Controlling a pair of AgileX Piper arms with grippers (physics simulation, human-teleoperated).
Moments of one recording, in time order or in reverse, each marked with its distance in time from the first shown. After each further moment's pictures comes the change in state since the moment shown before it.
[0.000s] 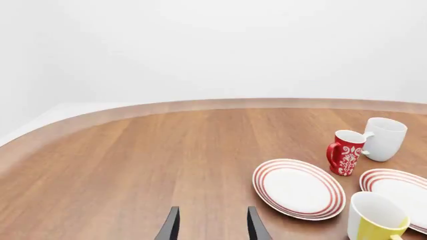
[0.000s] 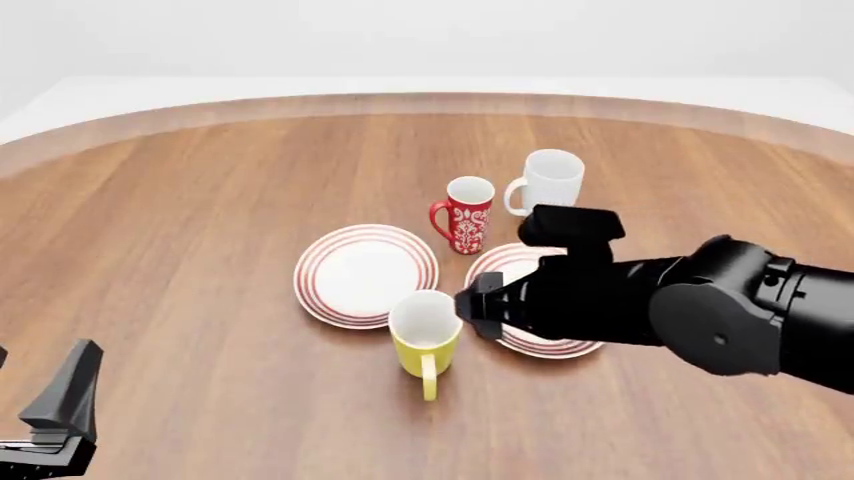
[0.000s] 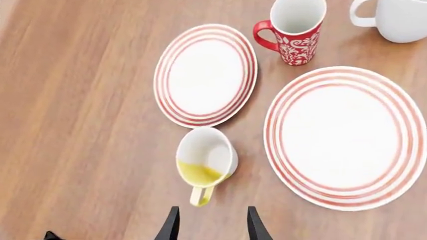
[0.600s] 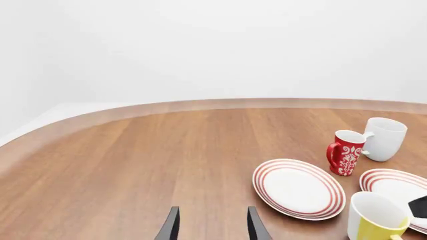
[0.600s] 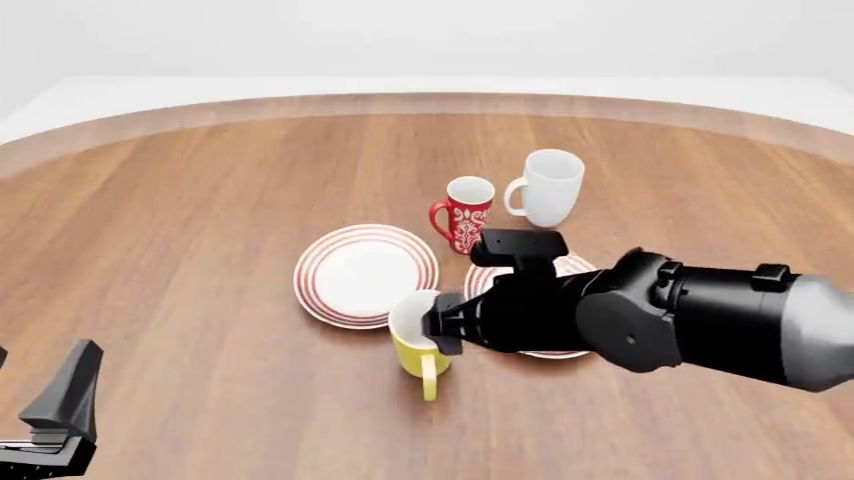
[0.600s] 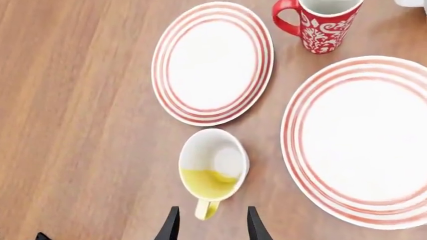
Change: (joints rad) left arm 0.000 0.000 0.000 0.000 0.000; right arm 0.051 0.176 -0.041 -0.066 0.028
